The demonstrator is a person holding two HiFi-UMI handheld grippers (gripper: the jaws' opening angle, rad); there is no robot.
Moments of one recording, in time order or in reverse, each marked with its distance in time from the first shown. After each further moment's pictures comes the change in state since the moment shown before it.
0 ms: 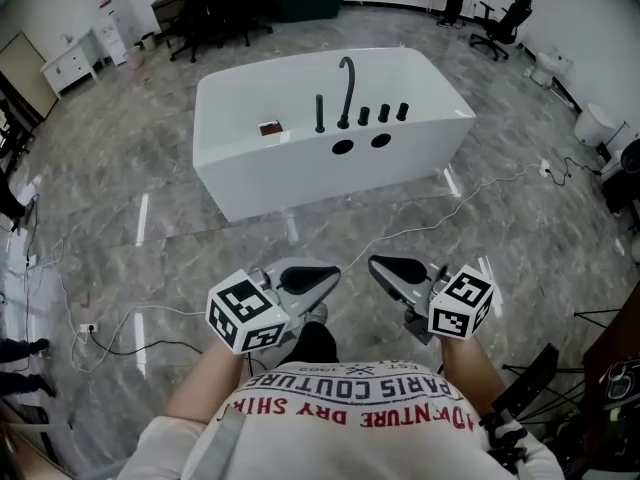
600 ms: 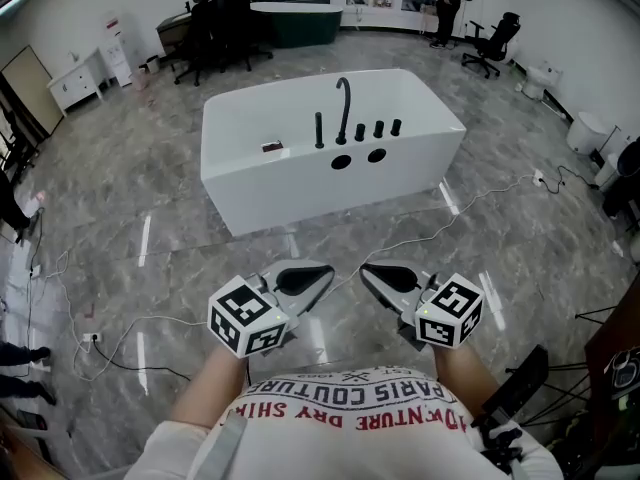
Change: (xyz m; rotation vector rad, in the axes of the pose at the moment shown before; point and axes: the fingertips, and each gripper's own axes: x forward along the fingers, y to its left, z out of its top) left arm -0.031 -0.039 0.007 0.066 -0.040 0.084; right arm -0.018 0.060 0.000 -0.115 0.003 -0.047
